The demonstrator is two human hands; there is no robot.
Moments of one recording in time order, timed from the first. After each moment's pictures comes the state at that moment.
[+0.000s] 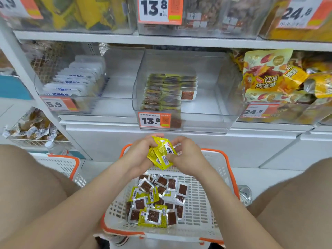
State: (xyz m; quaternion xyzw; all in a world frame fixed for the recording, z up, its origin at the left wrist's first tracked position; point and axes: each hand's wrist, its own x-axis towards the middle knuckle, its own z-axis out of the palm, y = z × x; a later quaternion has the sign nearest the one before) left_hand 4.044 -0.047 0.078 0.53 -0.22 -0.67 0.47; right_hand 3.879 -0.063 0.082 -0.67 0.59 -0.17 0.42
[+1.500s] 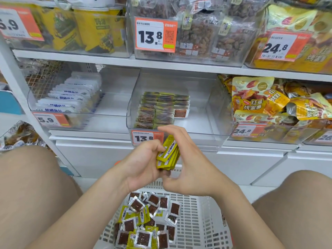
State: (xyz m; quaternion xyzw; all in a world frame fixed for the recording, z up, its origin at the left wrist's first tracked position) left_hand 4.016 -0.040 0.165 0.41 -0.29 -0.77 0.40; right_hand 3.849 -0.047 0.178 -0.84 0.33 -0.27 0.33
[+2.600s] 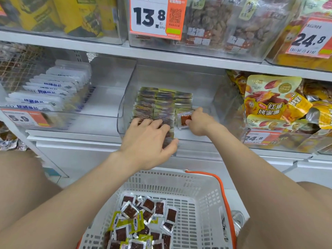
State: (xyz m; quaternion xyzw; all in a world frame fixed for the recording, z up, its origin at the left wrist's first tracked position) left_hand 4.031 -0.132 0.135 0.63 -0.77 0.04 0.05; right_hand 3.851 -0.273 0.125 -0.72 0.67 0.00 0.19
